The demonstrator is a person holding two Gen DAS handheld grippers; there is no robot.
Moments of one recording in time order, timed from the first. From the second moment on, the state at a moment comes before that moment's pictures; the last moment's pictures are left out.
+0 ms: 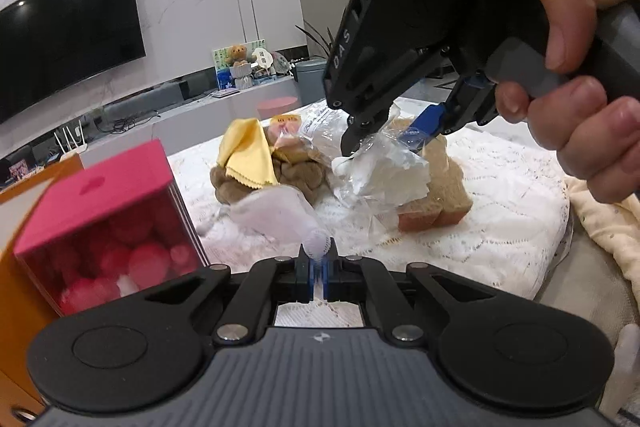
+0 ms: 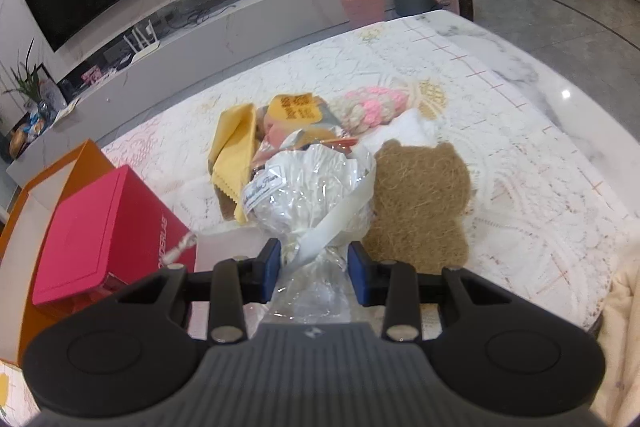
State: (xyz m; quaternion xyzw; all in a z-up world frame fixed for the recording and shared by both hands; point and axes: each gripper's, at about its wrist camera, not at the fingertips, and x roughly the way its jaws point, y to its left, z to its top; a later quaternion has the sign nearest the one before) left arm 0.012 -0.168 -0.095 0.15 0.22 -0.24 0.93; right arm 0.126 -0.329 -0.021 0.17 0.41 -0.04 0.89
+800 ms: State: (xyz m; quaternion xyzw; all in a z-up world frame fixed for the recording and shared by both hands) left arm 0.108 -0.140 0.061 0.10 0.23 -0.22 0.94; right arm 0.170 -0.334 0.041 0.22 0.39 -0.03 0.89
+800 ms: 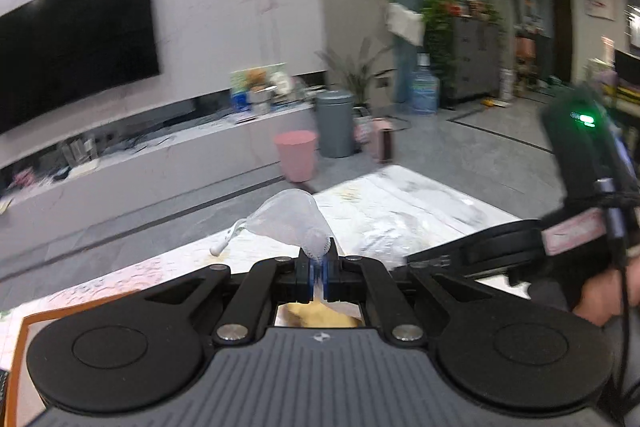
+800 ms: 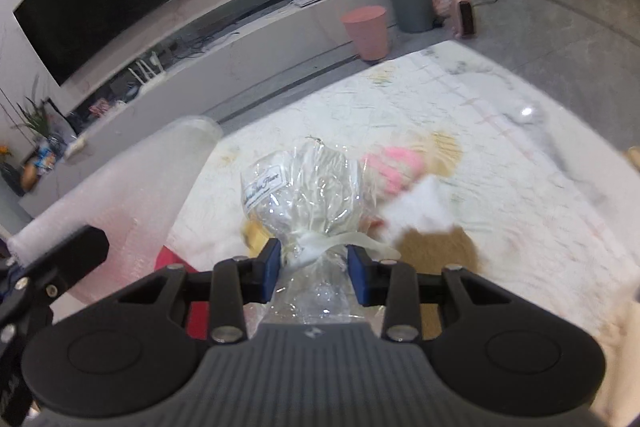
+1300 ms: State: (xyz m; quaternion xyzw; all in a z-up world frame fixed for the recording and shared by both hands) left arm 0.209 0.039 0.079 0.01 0.30 0.02 0.95; right arm 0.281 -0.205 0.079 0.21 0.41 0.02 0.89
